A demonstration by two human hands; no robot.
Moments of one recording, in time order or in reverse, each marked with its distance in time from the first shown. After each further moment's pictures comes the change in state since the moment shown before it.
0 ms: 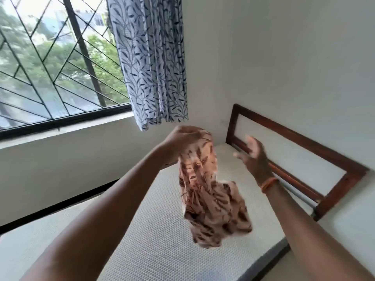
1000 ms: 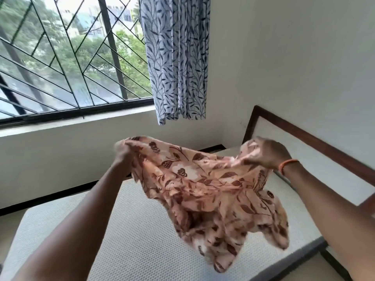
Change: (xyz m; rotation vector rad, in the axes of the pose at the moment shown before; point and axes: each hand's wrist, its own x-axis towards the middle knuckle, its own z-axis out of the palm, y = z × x) left_hand -0.065 -0.102 -0.124 -0.258 1.001 -0.273; right_hand 0.062 -0.008 -0.005 -0.908 -0.201 -0.299
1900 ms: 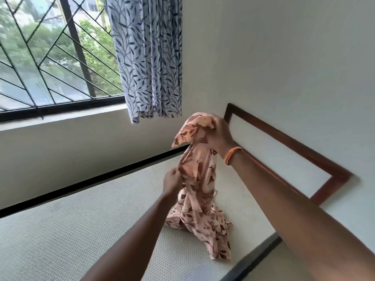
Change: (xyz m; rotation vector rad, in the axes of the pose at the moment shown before) left_hand -0.099 -0.110 0.145 0.072 -0.511 -0.169; right_hand 0.007 -0.105 -0.022 0.797 0.395 -0.095
